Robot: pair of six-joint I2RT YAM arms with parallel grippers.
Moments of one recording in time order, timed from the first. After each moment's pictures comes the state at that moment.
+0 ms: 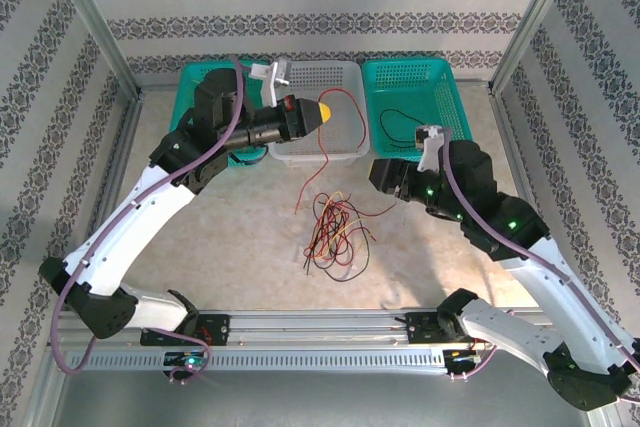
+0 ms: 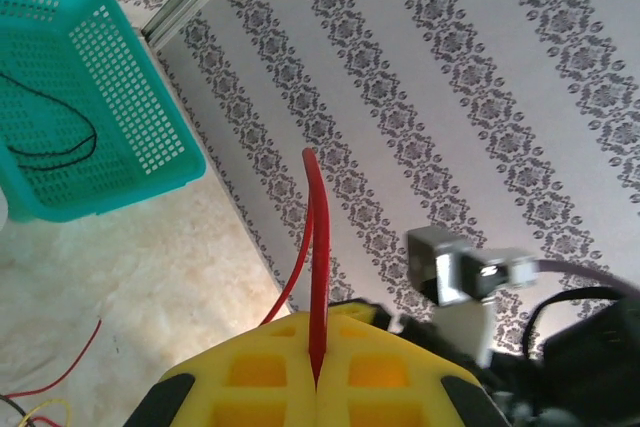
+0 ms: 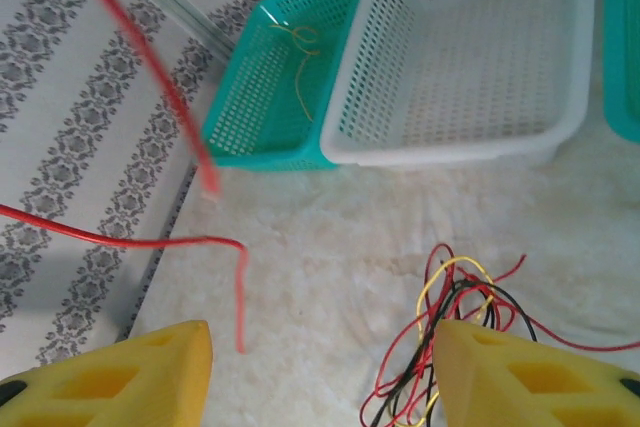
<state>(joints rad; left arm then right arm) -0.60 1.36 1.59 -0.43 0.47 -0.82 0.61 0.90 1.20 -0.75 -0.10 0.66</state>
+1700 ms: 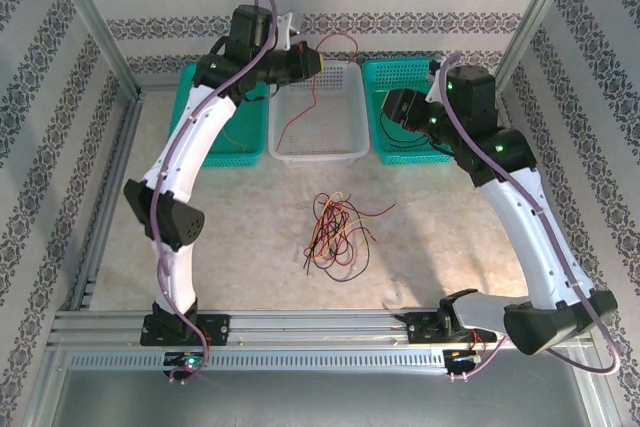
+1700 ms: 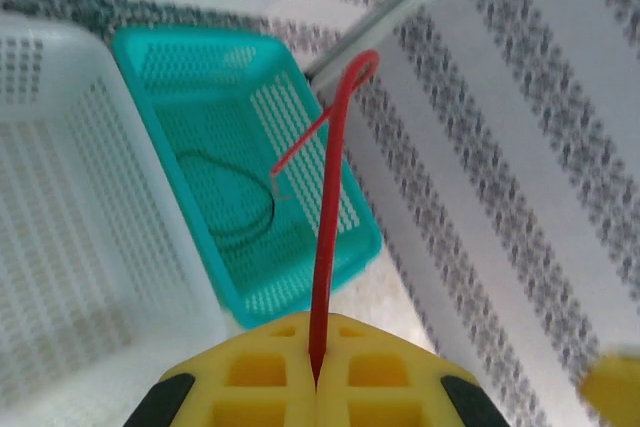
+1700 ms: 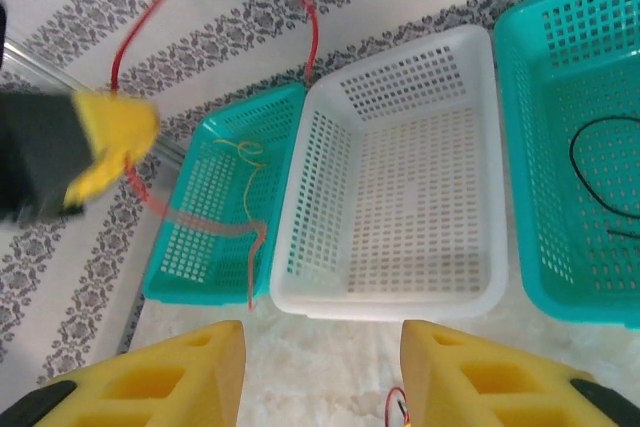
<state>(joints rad) -0.37 2.03 2.37 -0.78 0.48 -0.57 0.32 1.24 1.52 -0.74 -0.20 0.59</state>
